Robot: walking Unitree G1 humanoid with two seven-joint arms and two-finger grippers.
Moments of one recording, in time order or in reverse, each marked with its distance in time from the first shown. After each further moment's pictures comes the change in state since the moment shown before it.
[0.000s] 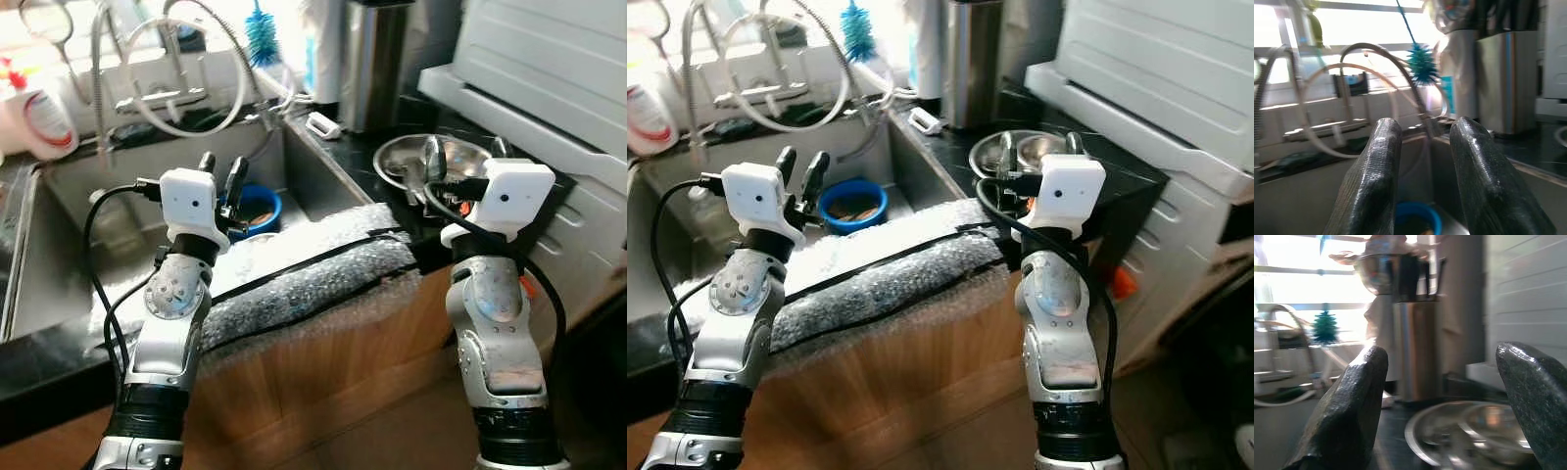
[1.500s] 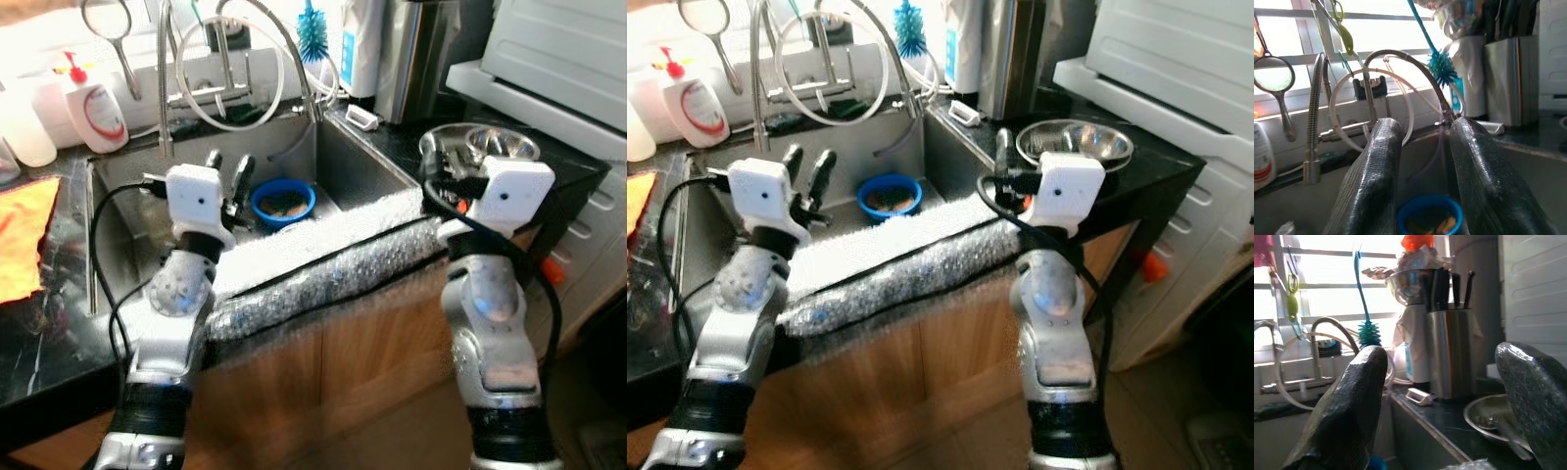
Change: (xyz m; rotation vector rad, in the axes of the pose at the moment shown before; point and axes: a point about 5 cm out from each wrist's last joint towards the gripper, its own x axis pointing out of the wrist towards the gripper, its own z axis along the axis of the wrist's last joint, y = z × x) left arm 0.002 -0.001 0.002 0.016 0.000 -0.017; right arm 0.003 0.008 0.004 0.041 -0.019 0.021
